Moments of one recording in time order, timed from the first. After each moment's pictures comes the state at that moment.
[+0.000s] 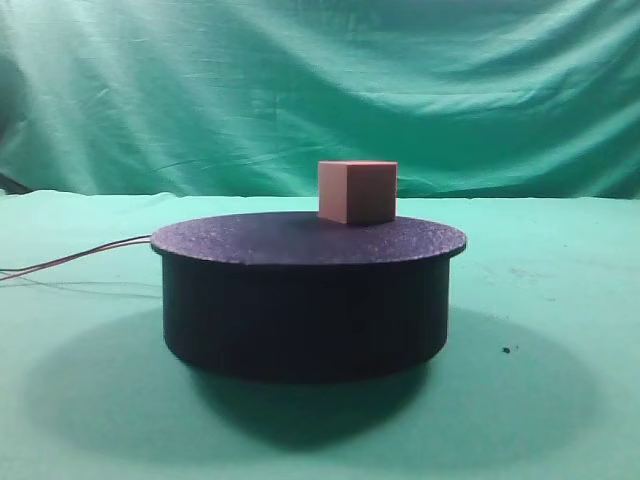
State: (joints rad) left arm 0.03 -0.02 0.03 0.22 0.37 -0.08; right arm 0.11 -0.01 0.03 0.10 0.39 -0.18
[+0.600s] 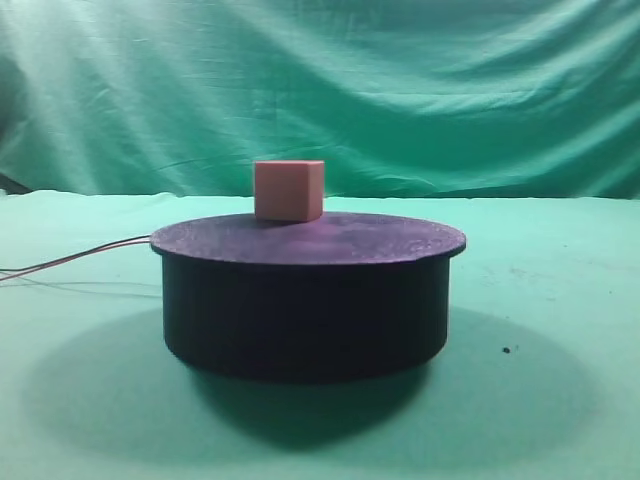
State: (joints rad) left arm 0.03 -0.02 0.03 0.22 0.37 -0.08; right arm 0.11 -0.01 0.03 0.11 0.31 -0.18
